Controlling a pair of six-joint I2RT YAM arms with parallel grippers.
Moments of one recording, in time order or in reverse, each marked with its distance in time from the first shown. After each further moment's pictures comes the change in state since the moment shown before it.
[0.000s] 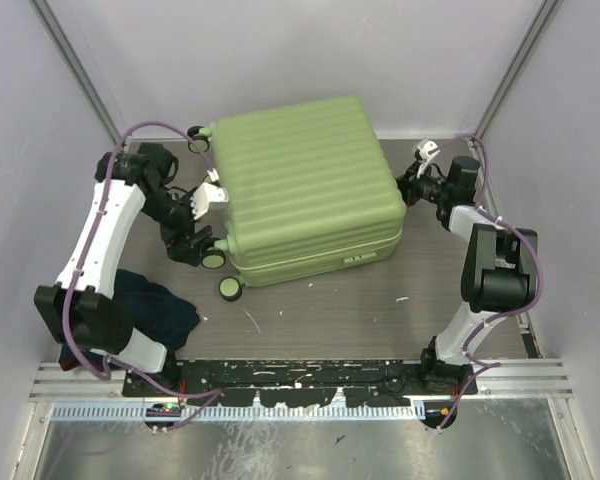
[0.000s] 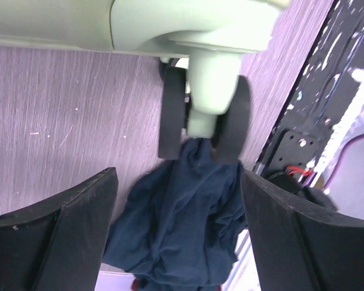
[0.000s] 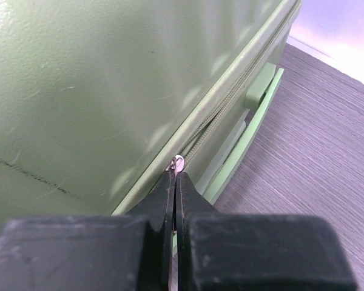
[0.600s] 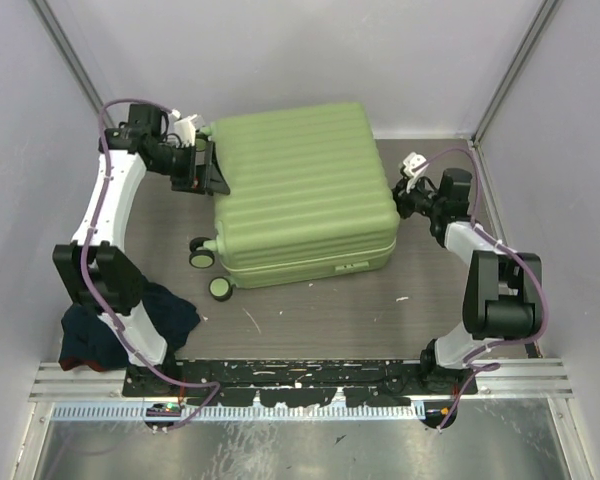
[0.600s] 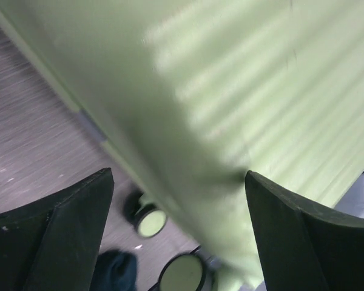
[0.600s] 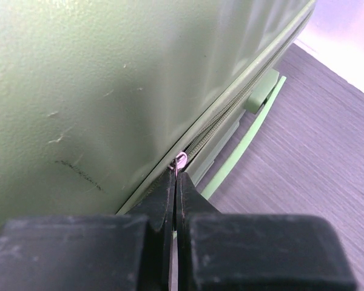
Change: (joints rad) left arm 0.109 0.208 0.248 0.389 0.169 -0.968; right arm 0.069 -0.181 -0.157 -0.040 0.154 -0.153
